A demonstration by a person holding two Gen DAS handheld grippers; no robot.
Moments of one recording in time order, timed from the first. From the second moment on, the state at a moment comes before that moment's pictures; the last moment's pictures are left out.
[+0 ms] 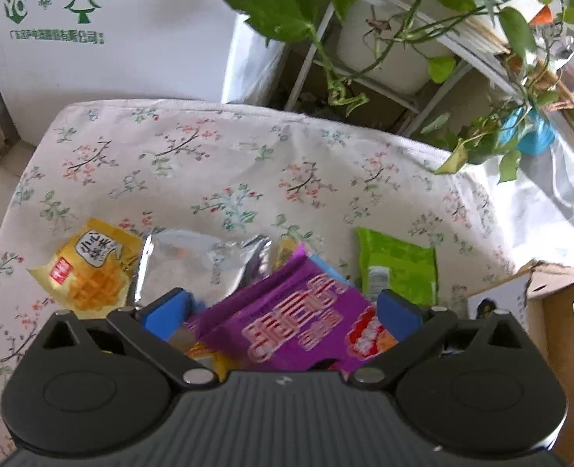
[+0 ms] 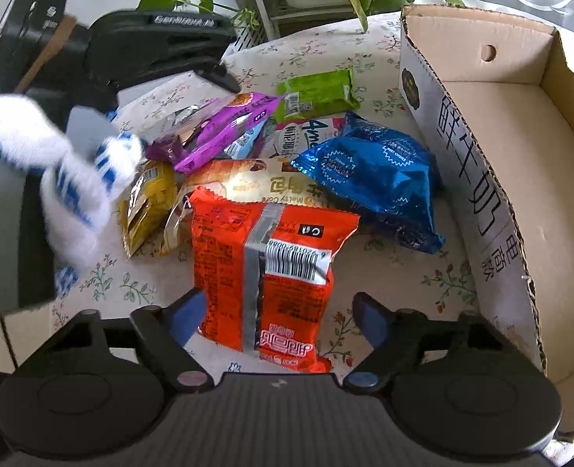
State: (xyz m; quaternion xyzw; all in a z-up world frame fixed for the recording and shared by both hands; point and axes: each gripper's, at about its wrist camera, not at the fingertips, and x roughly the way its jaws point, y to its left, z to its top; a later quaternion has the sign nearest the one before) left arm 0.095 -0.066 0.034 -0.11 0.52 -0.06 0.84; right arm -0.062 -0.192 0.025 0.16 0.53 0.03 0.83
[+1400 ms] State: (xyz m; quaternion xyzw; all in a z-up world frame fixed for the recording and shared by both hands) left arm 0.085 -0.086 0.020 -0.09 0.57 -0.03 0.81; right arm -0.069 -0.217 0.025 0.24 0.55 0.04 0.80
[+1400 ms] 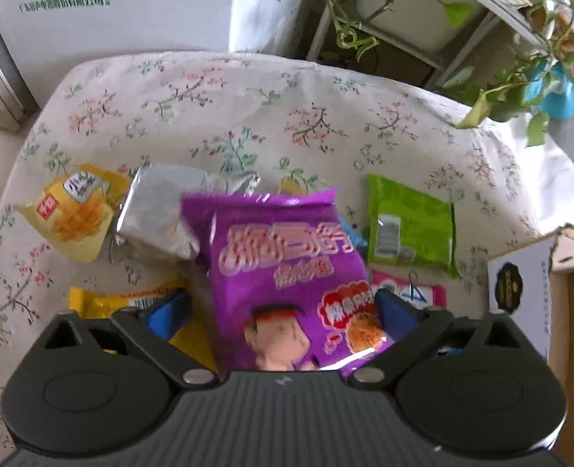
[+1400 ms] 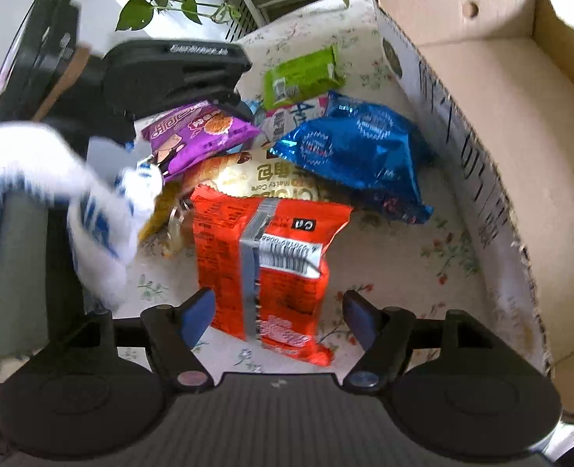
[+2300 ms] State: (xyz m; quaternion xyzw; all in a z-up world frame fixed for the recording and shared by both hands) left arm 0.030 -0.033 0.039 -0.04 0.52 -0.10 0.85; right arm -0.064 -0.178 0.010 0.14 0.55 0.03 0.82
